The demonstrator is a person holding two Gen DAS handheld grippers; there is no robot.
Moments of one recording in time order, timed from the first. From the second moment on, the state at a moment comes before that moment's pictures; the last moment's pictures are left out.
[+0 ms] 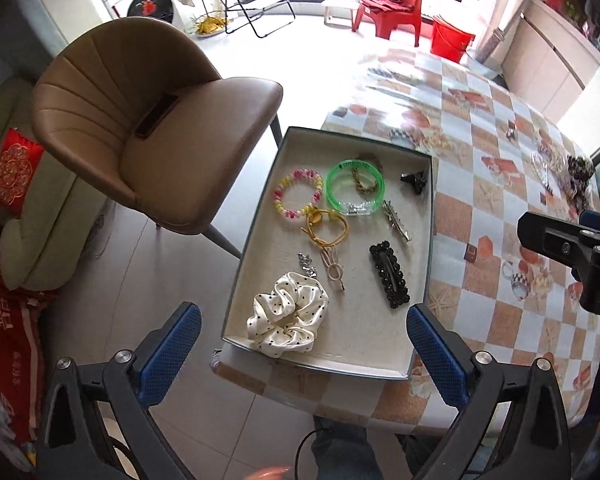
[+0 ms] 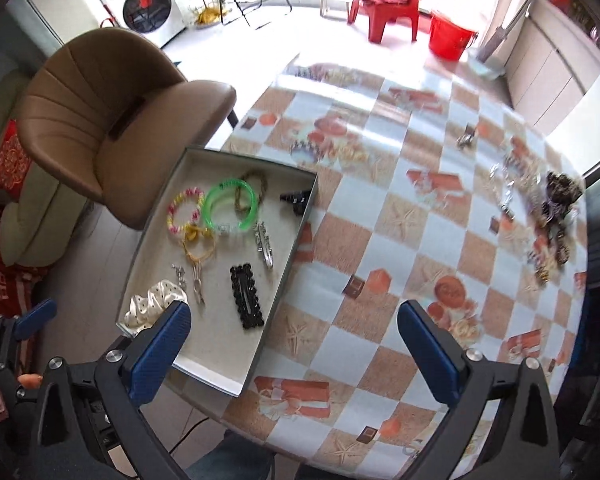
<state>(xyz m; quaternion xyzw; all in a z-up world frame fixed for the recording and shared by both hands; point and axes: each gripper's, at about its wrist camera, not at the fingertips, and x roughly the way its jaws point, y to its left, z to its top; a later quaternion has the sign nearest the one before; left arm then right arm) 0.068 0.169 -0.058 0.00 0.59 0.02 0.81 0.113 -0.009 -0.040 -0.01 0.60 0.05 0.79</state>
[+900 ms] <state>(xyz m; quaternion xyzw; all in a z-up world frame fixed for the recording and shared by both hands) 0.065 0.184 -0.038 -0.02 0.58 0.04 0.81 0.116 0.009 -0.018 -0.02 0.60 0.05 0.80</state>
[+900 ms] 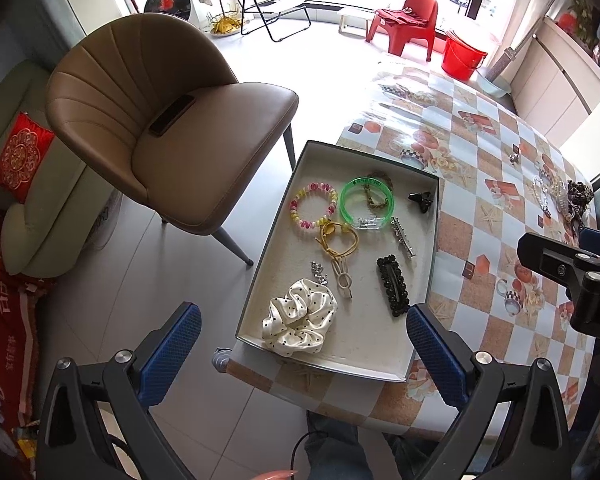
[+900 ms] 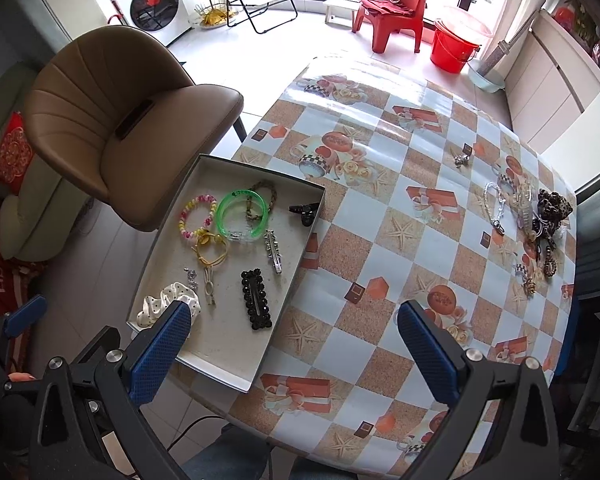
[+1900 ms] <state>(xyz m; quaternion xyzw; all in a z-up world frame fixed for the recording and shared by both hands) 0.065 0.189 -0.040 -0.02 0.58 0.04 0.81 0.115 0.009 -0.019 -0.02 0.60 0.05 0.80</state>
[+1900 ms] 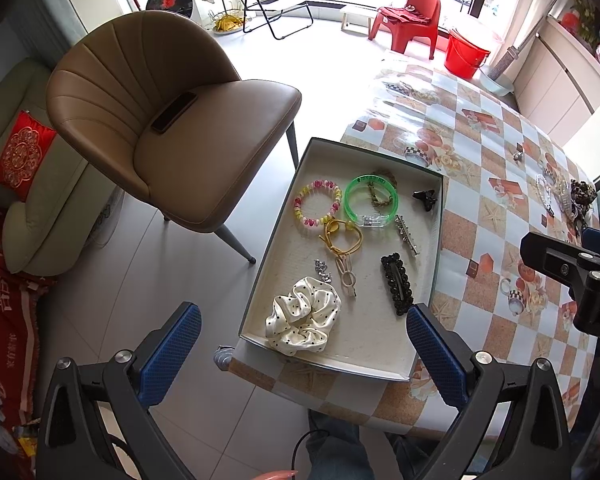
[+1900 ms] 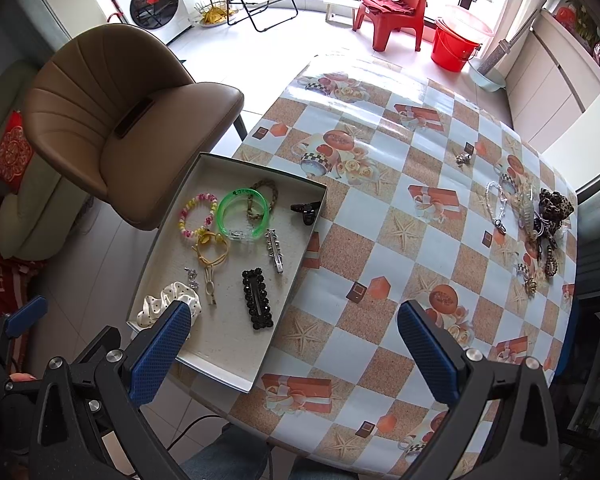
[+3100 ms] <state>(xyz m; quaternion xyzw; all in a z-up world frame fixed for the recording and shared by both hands) 0.061 0.193 -0.044 -0.01 0.59 0.04 0.81 0.114 0.010 -0.019 -0.02 0.60 0.05 0.80</state>
